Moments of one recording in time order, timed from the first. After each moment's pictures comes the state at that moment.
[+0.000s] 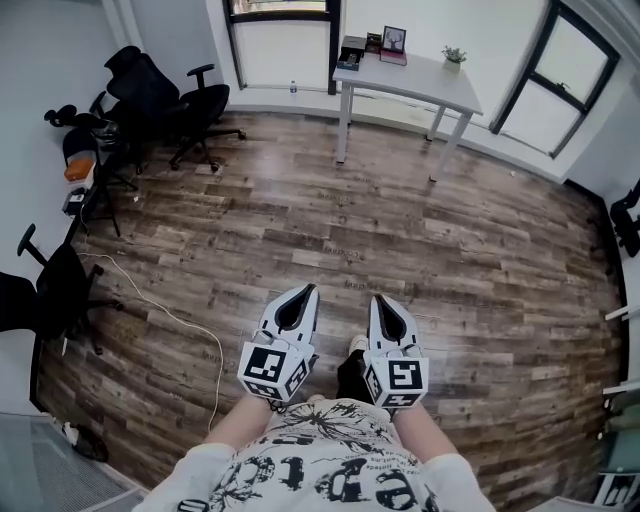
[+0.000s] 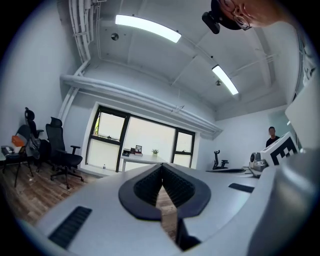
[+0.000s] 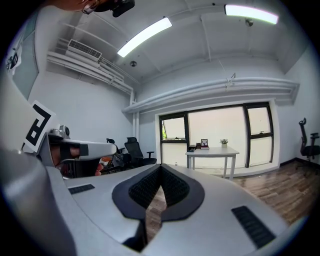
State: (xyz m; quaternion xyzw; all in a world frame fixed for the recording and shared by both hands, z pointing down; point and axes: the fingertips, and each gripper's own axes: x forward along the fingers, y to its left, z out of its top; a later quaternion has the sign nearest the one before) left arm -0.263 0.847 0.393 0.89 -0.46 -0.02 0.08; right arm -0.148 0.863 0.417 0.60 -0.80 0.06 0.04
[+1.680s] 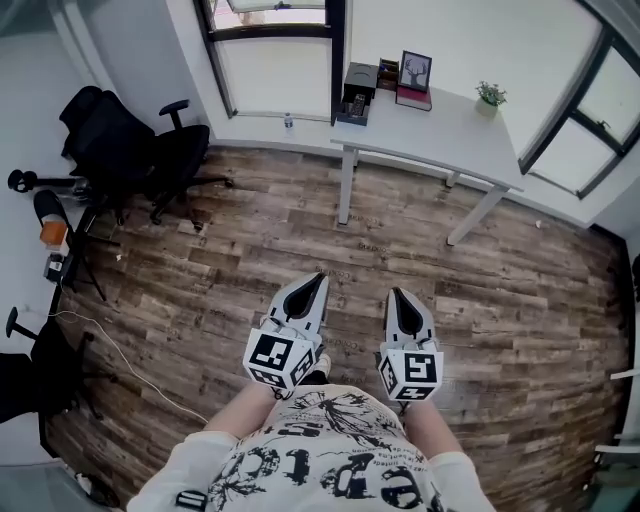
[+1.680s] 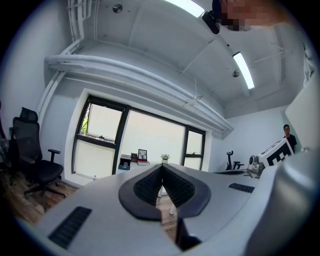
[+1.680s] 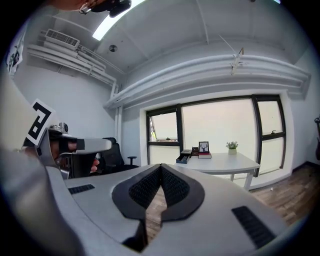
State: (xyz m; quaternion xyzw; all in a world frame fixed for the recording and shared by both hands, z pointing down) left arm -0.165 0.263 0.376 0.89 -0.44 -0.01 0.08; right arm -0.035 0.283 0.408 0.62 -0.78 0.06 0.05
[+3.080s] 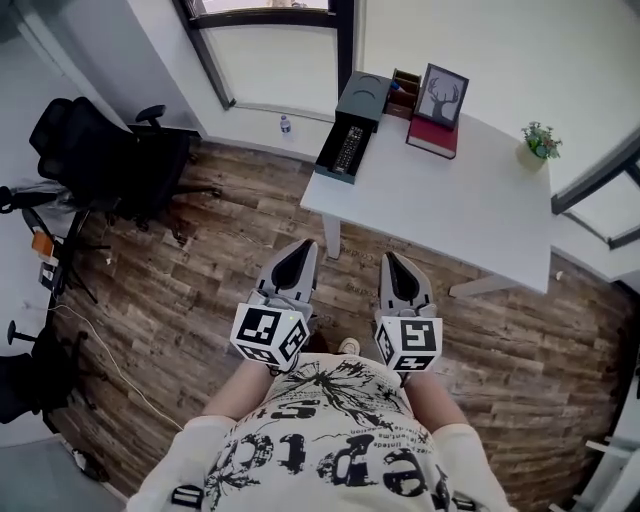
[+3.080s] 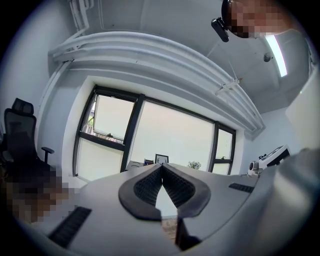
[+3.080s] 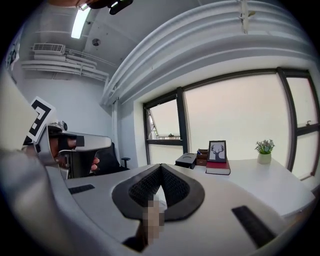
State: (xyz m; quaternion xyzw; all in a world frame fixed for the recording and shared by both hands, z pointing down) left arm -0.038 -0.199 0.376 0.84 -0.53 -0.02 0.11; right arm 0.094 -0.202 0.415 0.54 -0.84 0.08 0.06
